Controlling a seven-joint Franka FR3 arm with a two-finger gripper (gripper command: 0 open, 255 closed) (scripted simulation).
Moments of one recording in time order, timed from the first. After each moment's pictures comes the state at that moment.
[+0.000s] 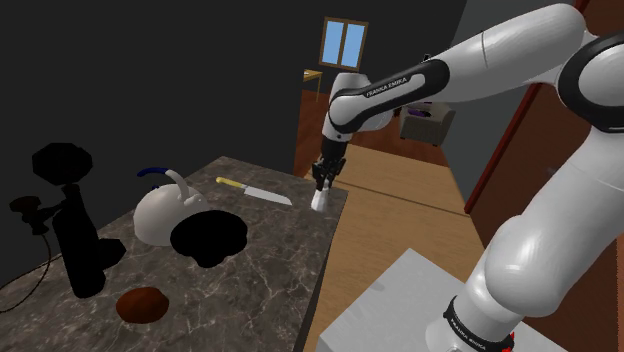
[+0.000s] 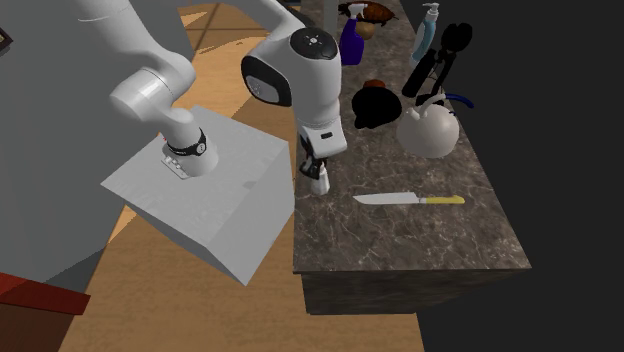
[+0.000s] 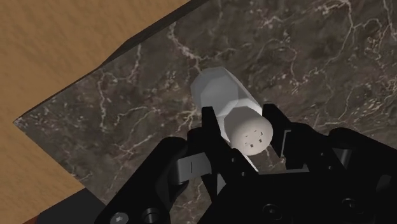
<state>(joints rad) 0.05 -0.11 -0.04 -2.29 0.09 2.19 -0.04</state>
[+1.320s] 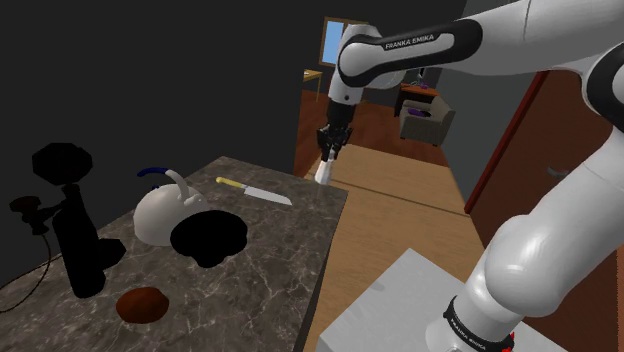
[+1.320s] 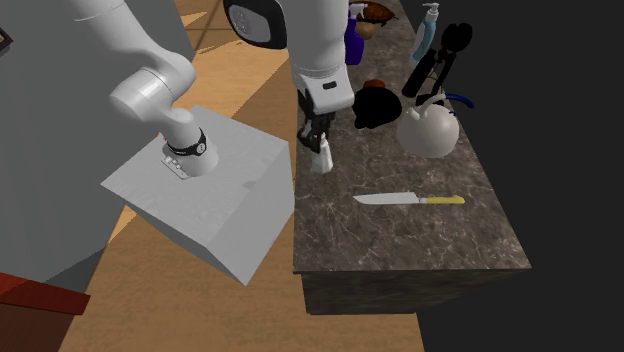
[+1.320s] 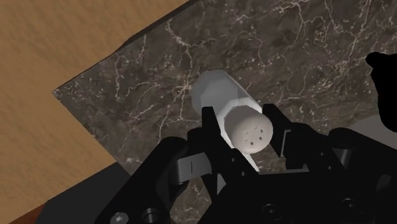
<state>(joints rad) 0.05 -0.20 -0.03 -2.11 0.07 1.92 -0.02</state>
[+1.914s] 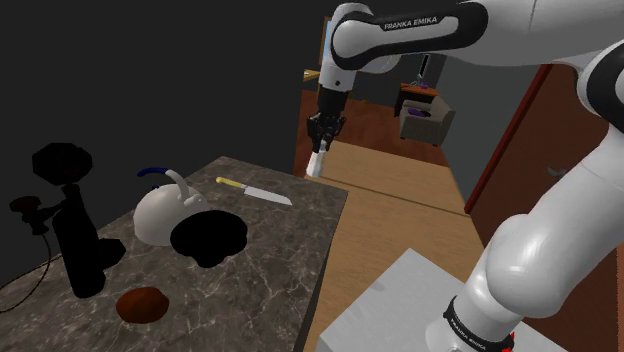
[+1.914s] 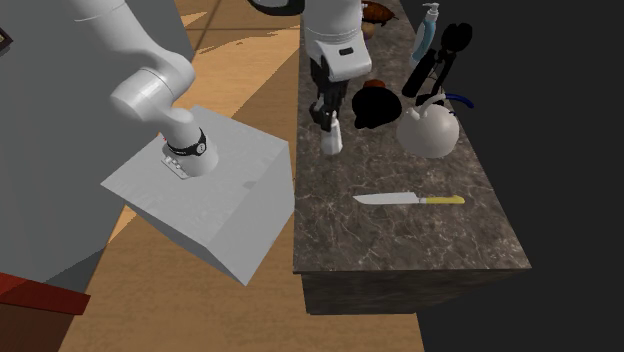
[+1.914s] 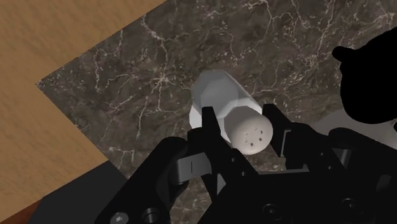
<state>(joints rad) 0.08 -0.18 0.01 -2.00 0.08 1.84 0.06</state>
